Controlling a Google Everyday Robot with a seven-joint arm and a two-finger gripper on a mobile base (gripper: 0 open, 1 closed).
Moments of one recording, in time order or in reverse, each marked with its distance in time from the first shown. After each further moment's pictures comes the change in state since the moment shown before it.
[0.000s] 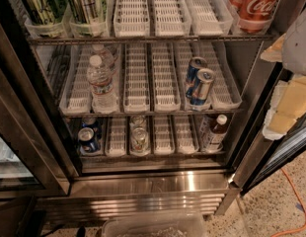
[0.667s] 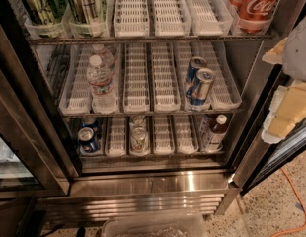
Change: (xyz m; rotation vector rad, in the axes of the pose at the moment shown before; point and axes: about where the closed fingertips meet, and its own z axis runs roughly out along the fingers) arm -0.001 0.003 0.003 0.030 -0.003 0.000
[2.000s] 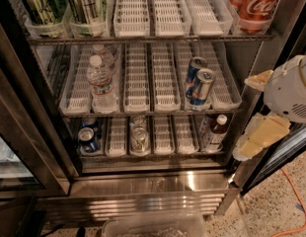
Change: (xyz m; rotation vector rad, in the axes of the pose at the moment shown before) arm -0.010 0.018 0.058 0.019 -0.233 0.093
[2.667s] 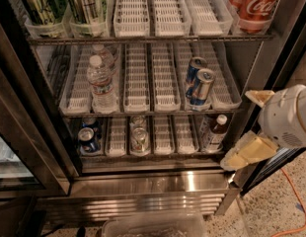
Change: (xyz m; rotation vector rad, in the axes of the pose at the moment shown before) arm 0.009 0.013 0.025 0.105 -0.104 0.084
